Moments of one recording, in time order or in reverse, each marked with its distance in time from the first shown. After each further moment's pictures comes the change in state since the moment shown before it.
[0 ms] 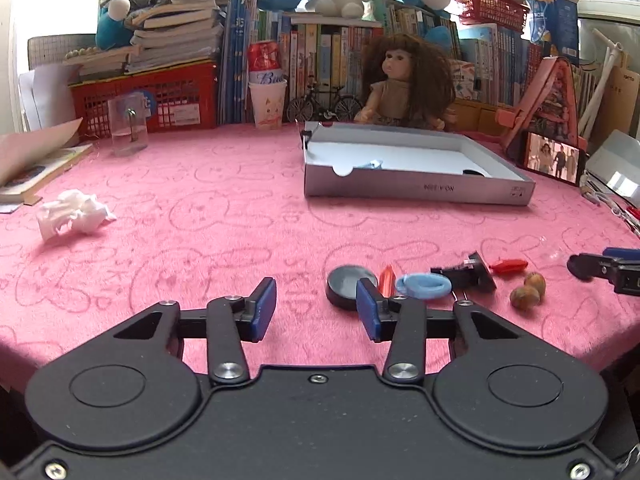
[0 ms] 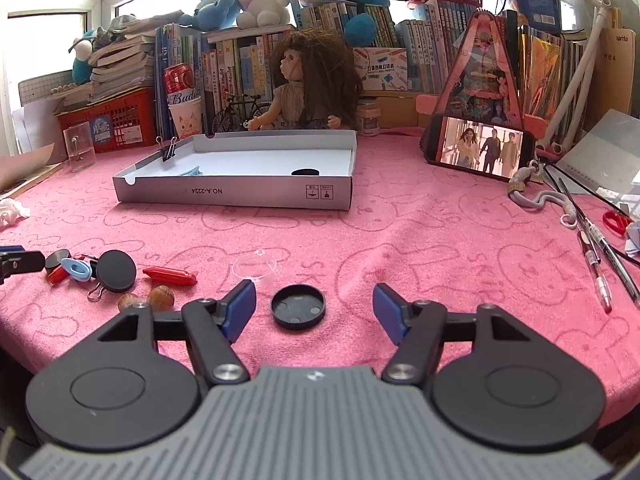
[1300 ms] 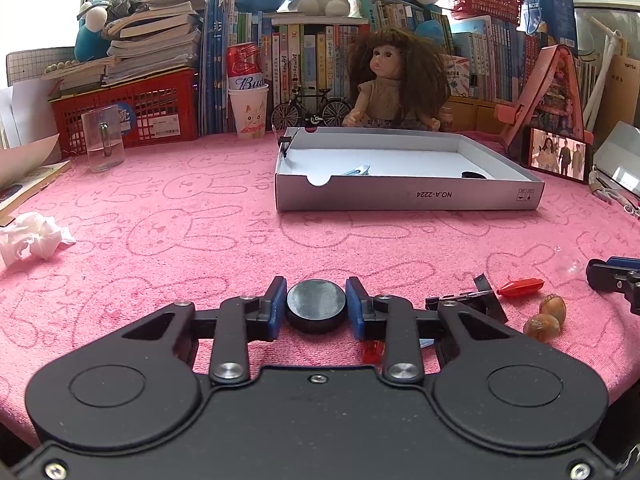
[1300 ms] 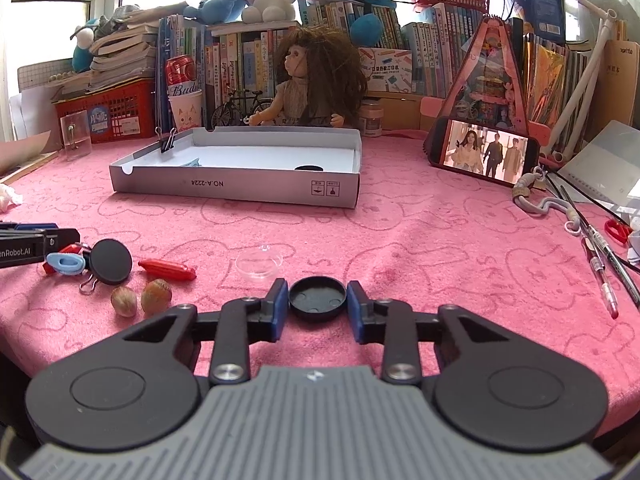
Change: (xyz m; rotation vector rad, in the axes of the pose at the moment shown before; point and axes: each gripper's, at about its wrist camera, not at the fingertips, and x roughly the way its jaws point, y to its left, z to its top) left arm 0.048 -0.026 0.010 0.025 -0.035 0.014; right arm 0.010 0.010 -0.002 -0.029 -0.010 -0.024
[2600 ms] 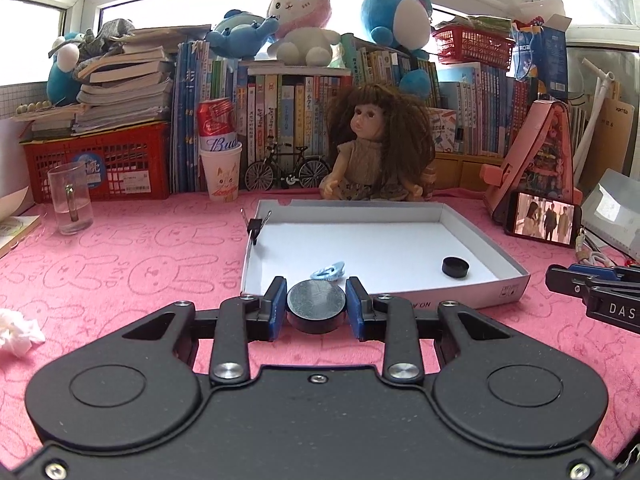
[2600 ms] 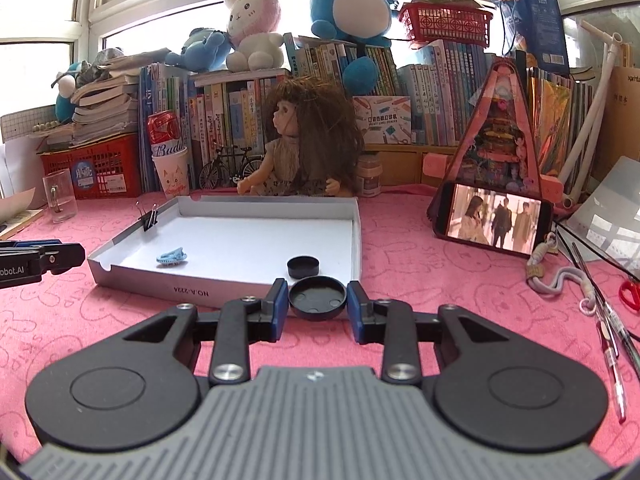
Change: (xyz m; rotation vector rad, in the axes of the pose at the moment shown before) left arm 0.020 -0.009 0.083 -0.004 -0.096 -0.070; right arm 0.034 -0.003 0.072 0.027 -0.100 -0.004
